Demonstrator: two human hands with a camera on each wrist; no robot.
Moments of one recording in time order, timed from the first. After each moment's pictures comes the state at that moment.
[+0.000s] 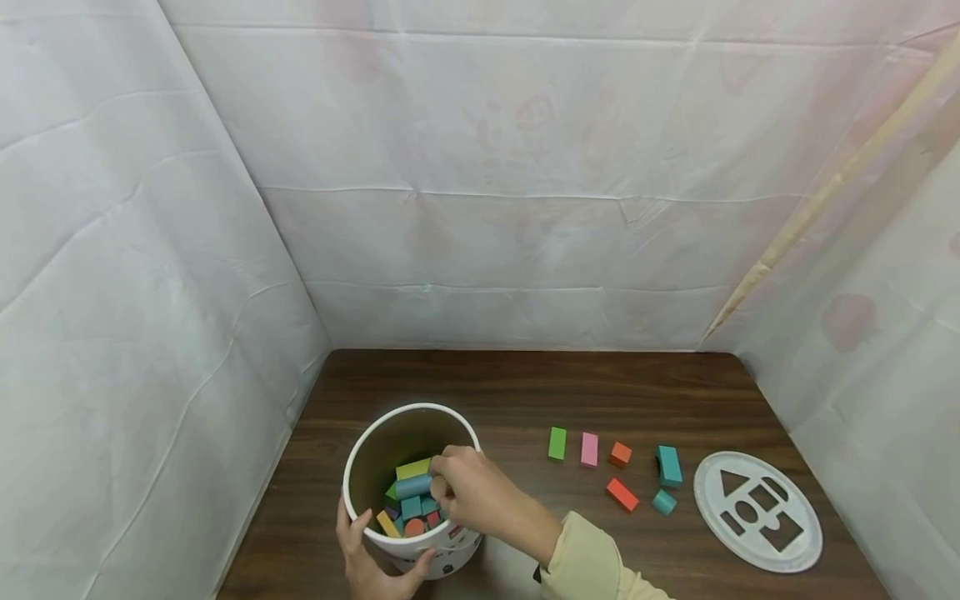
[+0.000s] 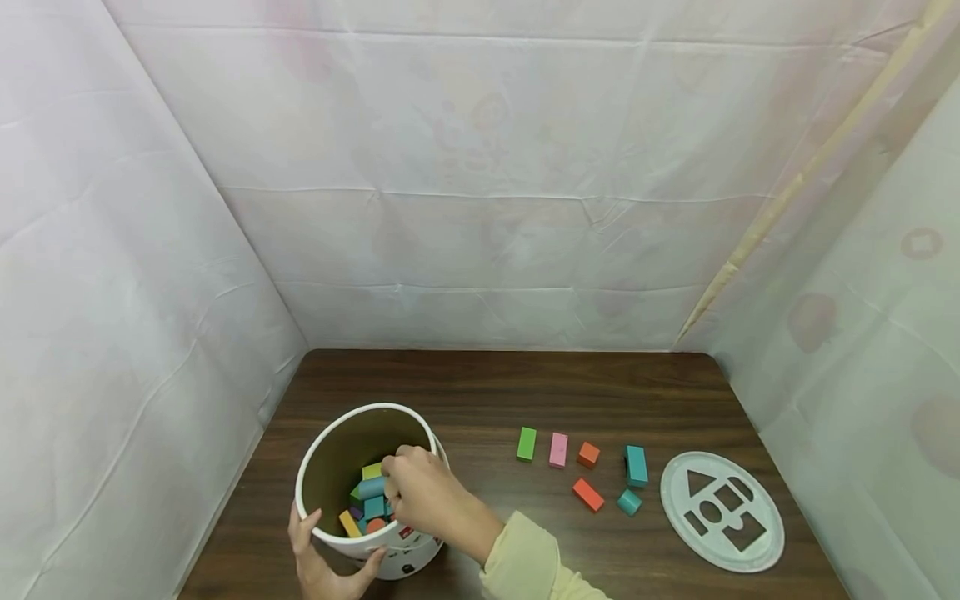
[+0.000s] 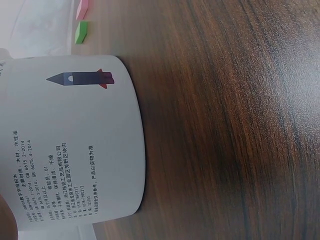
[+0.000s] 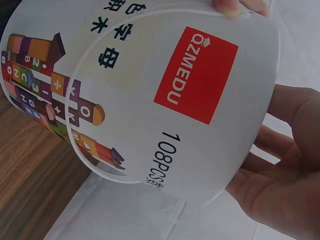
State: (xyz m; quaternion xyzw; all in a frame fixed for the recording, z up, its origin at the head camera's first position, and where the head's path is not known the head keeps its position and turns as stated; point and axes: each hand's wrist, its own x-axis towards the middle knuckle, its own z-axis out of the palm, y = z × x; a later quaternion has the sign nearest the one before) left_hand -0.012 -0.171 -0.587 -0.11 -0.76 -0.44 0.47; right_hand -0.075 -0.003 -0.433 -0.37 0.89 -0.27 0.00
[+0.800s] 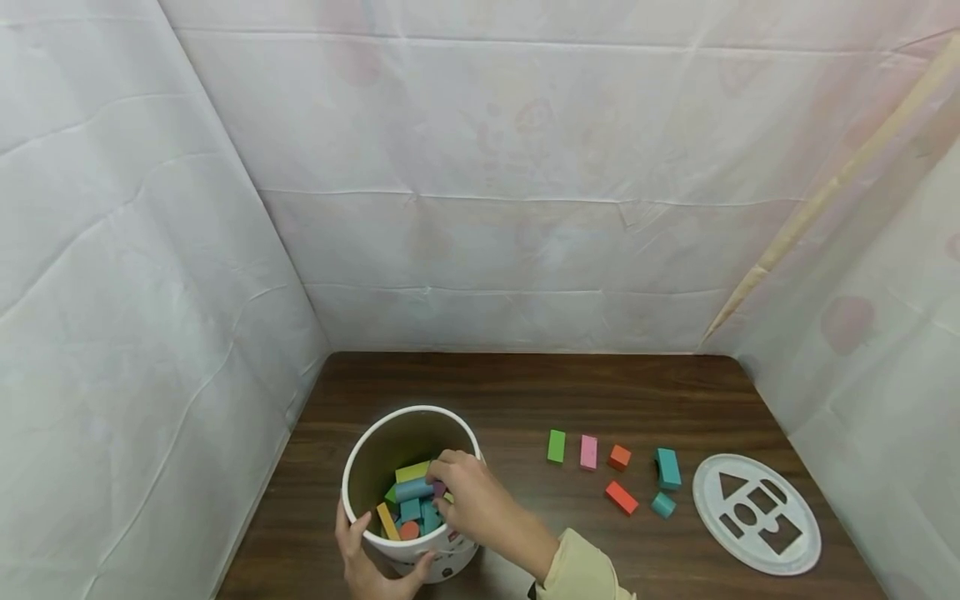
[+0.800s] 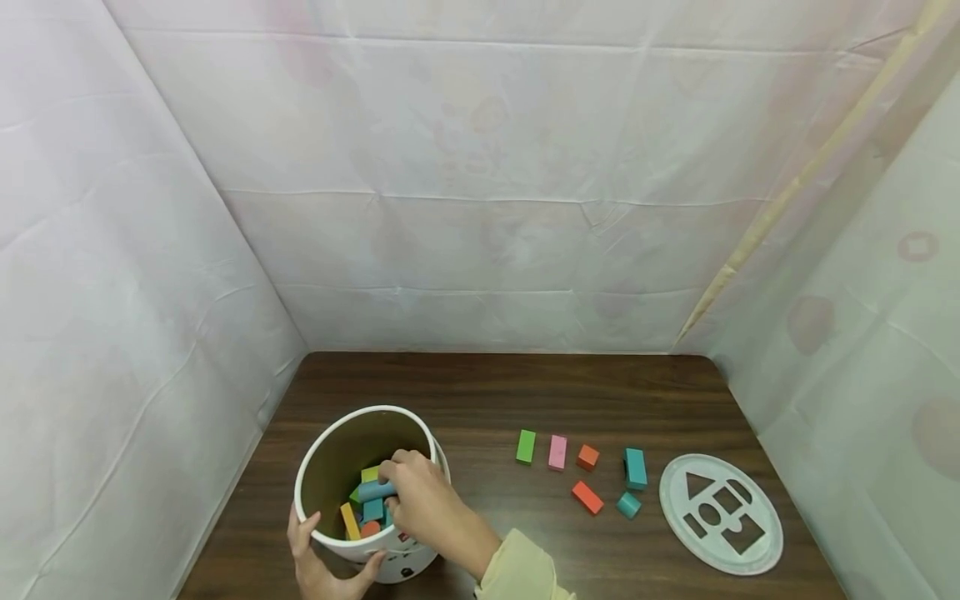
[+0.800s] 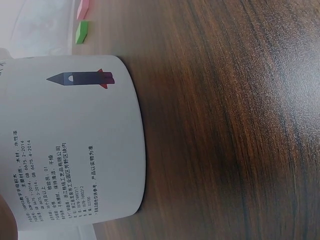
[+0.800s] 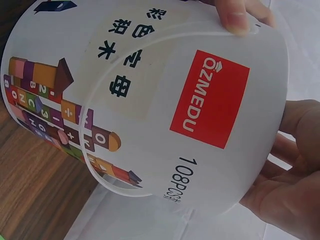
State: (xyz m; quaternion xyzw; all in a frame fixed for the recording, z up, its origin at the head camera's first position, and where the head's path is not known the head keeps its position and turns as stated) left_hand -0.003 -0.164 -0.579 -0.03 -0.78 -0.47 0.41; right_hand -0.068 -0.005 -0.442 -0.35 0.89 -0.28 -0.04
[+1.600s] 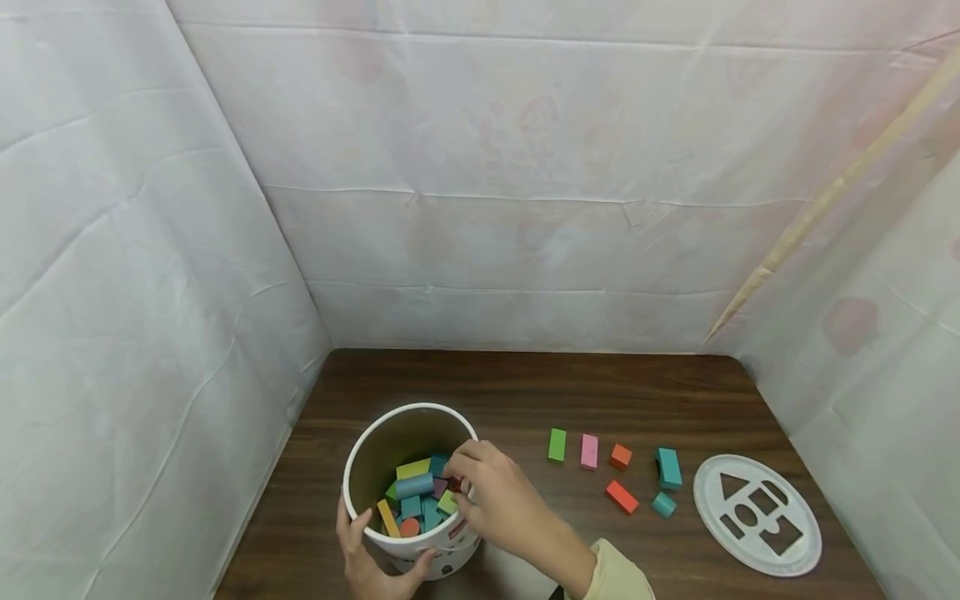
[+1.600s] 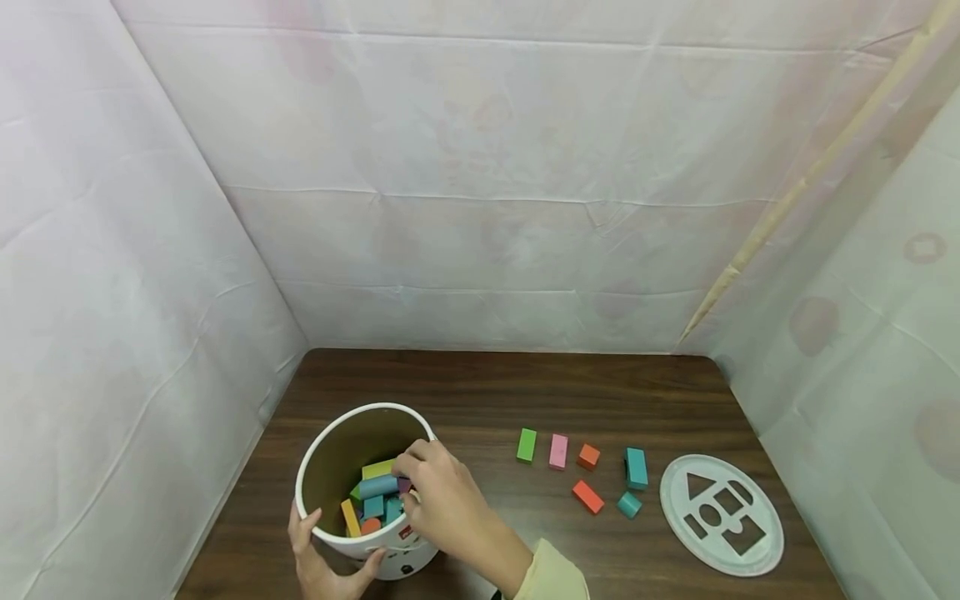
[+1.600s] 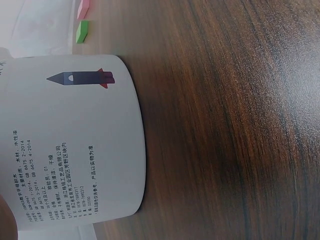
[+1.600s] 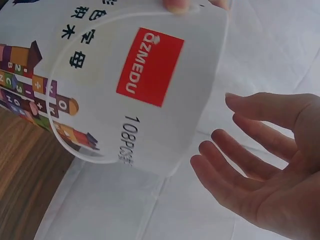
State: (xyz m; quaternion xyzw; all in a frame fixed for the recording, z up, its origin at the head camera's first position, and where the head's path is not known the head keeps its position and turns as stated) left_hand -0.005 -0.167 -0.581 -0.05 -0.79 -0.44 0.43; right_hand -0.049 0.022 -0.414 -0.34 0.88 -0.31 -0.09
